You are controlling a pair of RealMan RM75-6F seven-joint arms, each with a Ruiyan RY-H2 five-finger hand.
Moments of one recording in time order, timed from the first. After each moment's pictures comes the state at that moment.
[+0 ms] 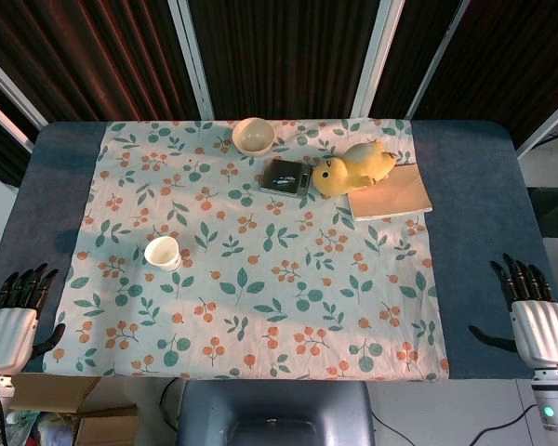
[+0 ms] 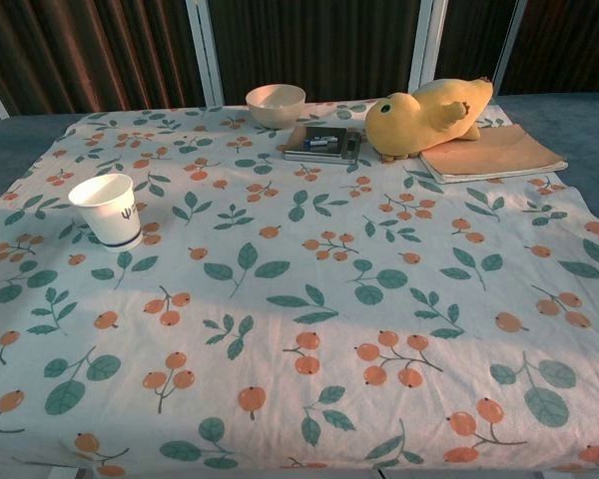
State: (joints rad) left arm -0.12 -1.13 -0.05 -1.65 1.49 1.45 0.18; right arm 0.07 -1.12 0.07 -1.61 -1.48 1.48 -0.10
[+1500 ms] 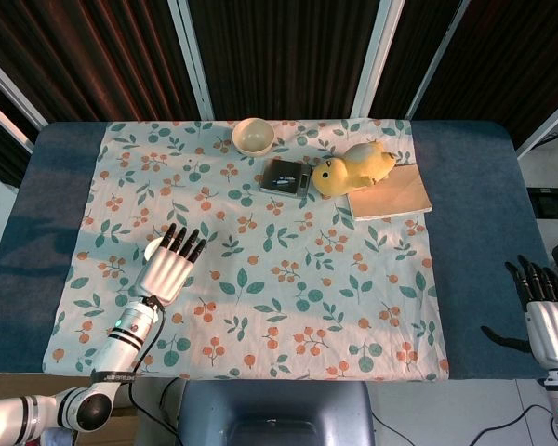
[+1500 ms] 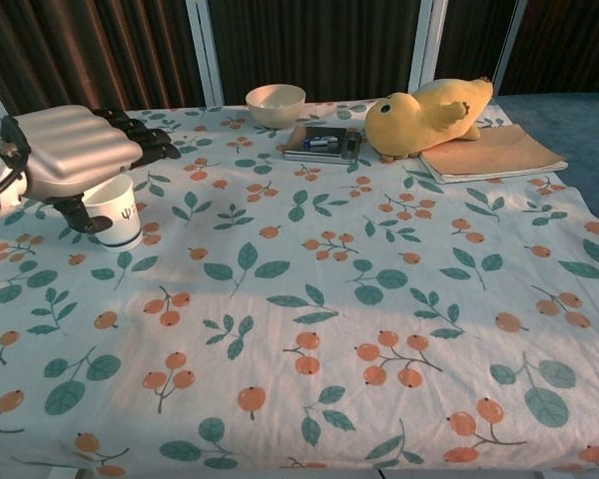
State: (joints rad) left arm -0.72 -1.42 -0.19 -1.76 0.90 1.07 1.25; right arm 0.06 -1.12 0.07 -1.53 -1.46 1.46 0.00
